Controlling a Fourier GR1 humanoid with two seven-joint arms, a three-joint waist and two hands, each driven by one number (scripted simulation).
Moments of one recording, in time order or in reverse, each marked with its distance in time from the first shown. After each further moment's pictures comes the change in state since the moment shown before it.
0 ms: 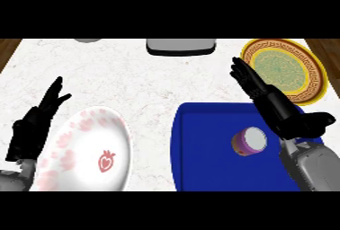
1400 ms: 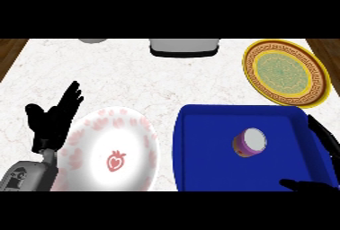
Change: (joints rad) left arm -0.057 -0.191 0.107 0.220 0.113 -0.114 -0.037; right arm 0.558 -0.114 -0.265 -0.003 0.306 -0.126 -0.360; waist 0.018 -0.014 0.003
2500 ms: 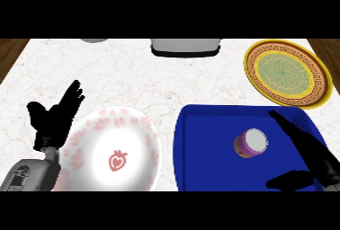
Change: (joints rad) left arm -0.013 -0.056 0.066 0.019 -0.060 -0.054 0.009; right arm -0.156 -0.022 0.173 -0.113 0.346 0.217 0.573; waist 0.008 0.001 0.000
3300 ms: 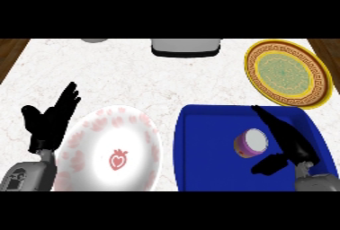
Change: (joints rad) left arm 0.019 -0.036 0.082 0.001 -0.060 -0.079 -0.018; right arm -0.143 0.156 -0.017 0.175 0.187 0.106 0.043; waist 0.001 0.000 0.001
